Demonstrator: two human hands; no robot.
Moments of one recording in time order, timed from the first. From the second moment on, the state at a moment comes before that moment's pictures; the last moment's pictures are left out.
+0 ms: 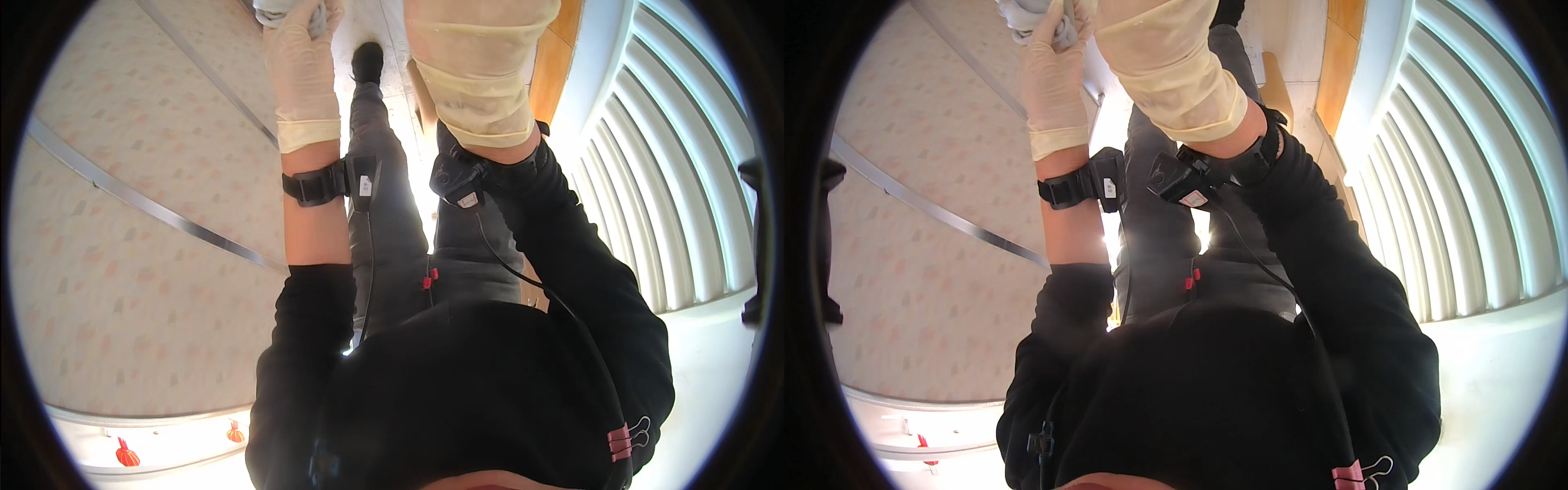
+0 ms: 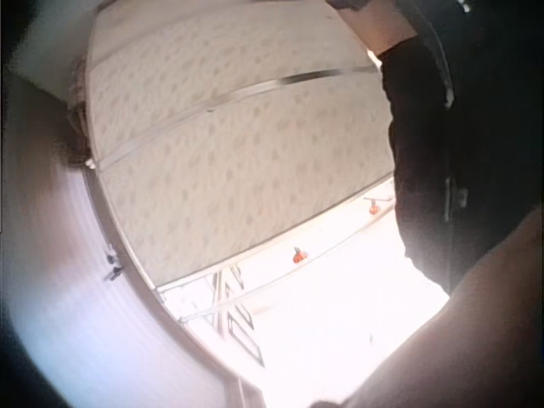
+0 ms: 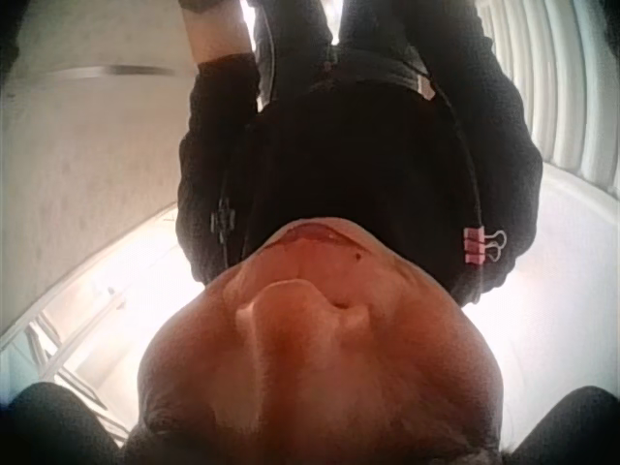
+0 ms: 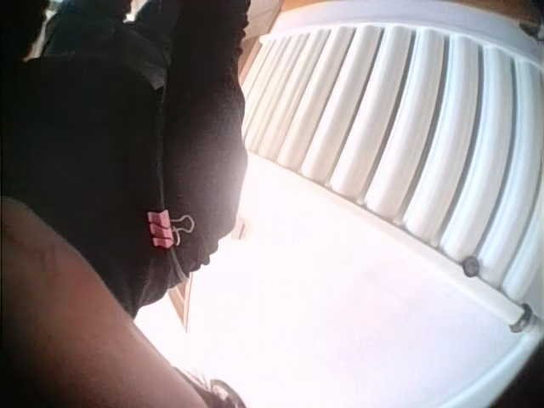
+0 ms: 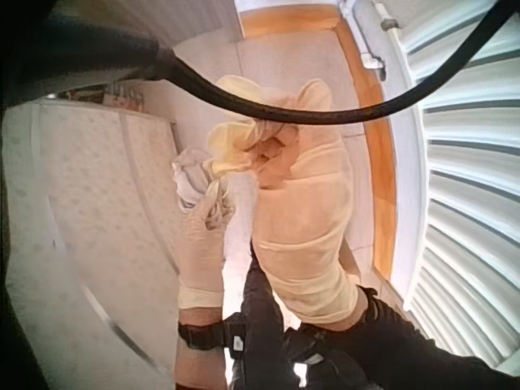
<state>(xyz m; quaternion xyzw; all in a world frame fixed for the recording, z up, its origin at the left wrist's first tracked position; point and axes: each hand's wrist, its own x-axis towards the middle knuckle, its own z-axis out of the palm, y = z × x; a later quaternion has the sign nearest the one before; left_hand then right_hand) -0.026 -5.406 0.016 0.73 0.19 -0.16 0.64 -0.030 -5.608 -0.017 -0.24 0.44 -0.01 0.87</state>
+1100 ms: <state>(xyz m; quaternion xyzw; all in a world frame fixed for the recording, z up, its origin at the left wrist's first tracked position) 0.060 -5.524 0.280 0.76 0.13 -0.02 0.63 0.087 -5.670 0.238 -0.25 0.18 0.08 0.95</state>
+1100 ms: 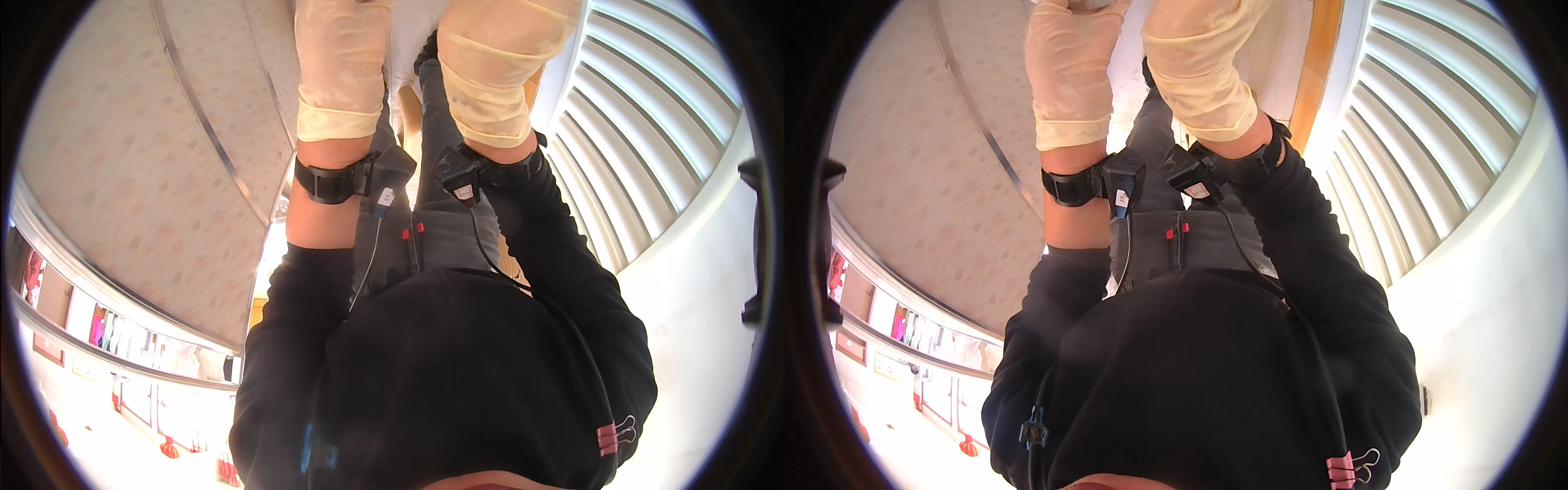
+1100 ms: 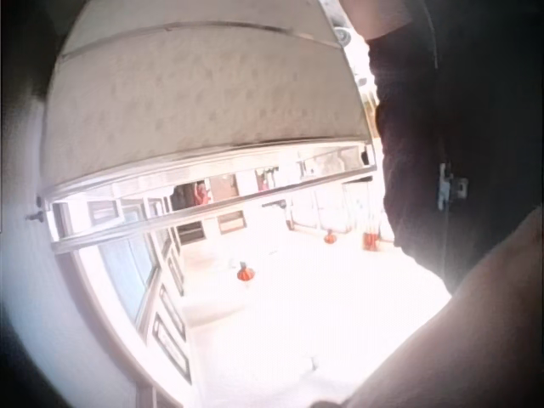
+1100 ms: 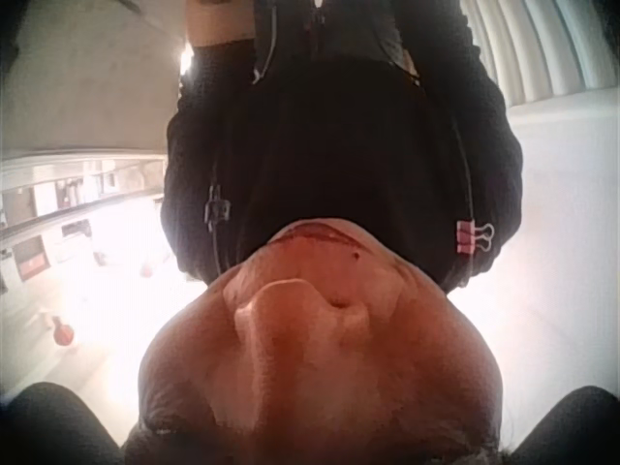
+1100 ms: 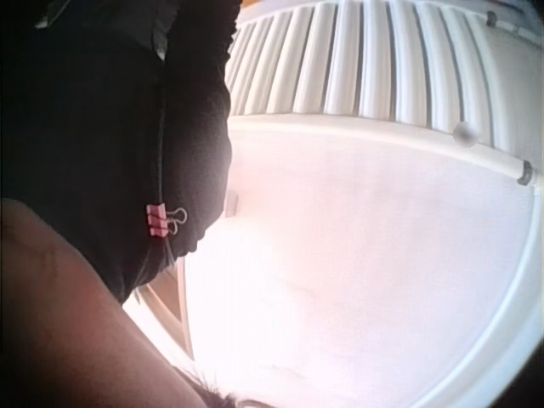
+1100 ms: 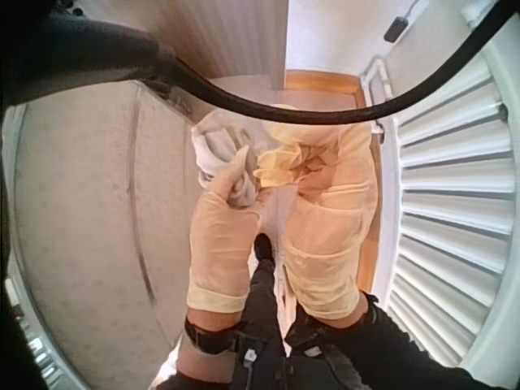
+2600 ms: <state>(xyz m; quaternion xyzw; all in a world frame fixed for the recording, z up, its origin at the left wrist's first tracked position) -0.012 -5.431 0.290 0.46 0.23 -0.28 0.81 0.143 -5.614 0.220 -0.26 0.07 0.20 0.94</state>
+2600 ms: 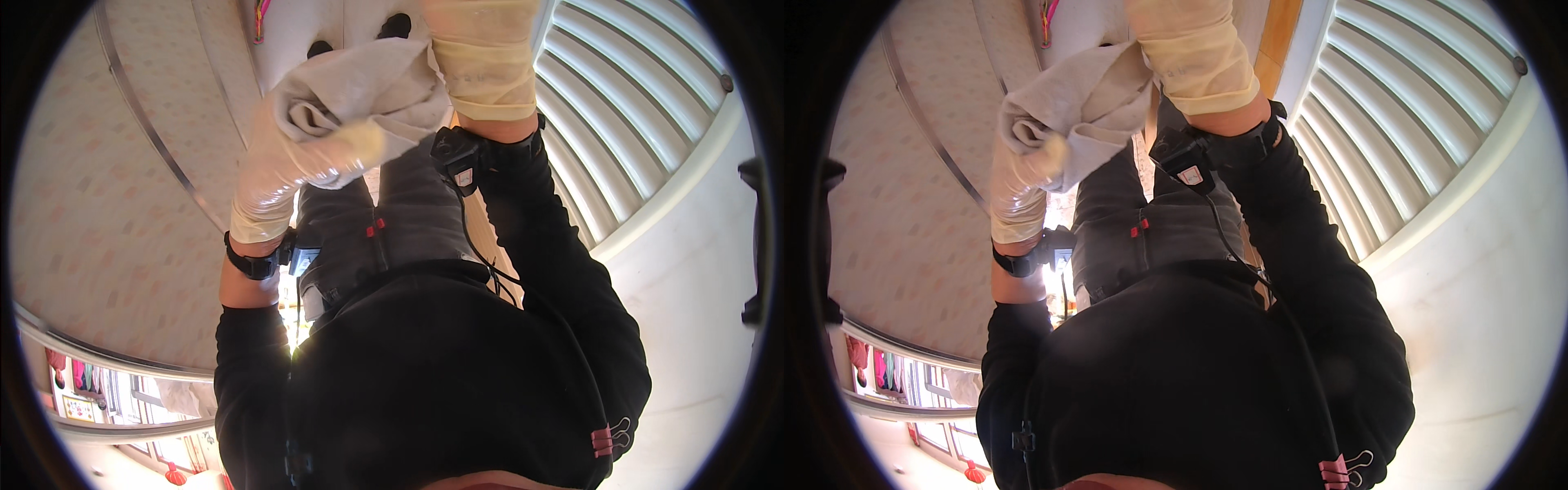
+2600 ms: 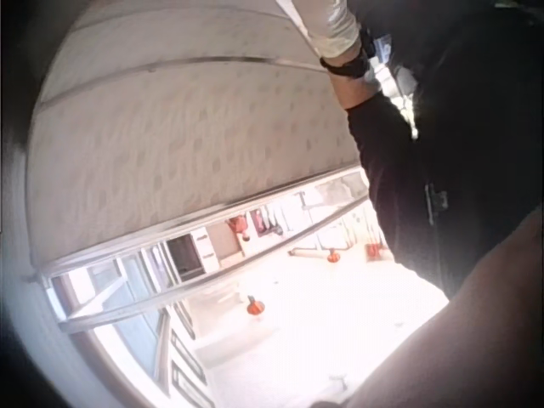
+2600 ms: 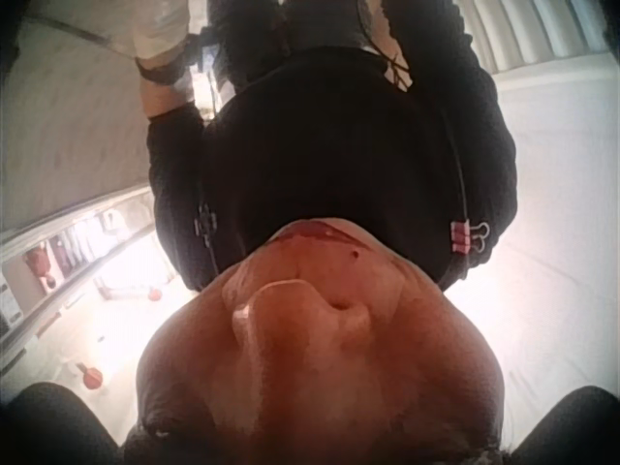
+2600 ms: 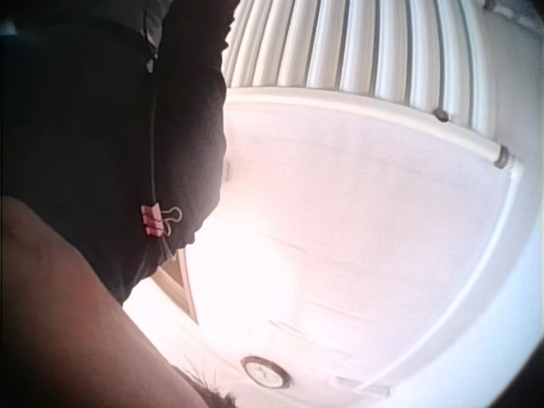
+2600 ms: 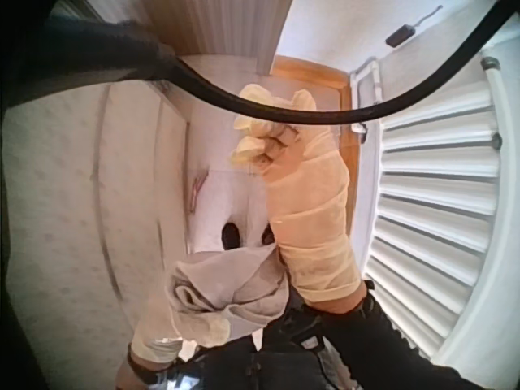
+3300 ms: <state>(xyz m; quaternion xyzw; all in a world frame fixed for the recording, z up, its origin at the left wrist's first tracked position) -0.004 -5.431 0.257 0.55 -0.01 -0.38 0.75 0.105 -5.606 0.214 -0.29 0.12 0.22 0.92</state>
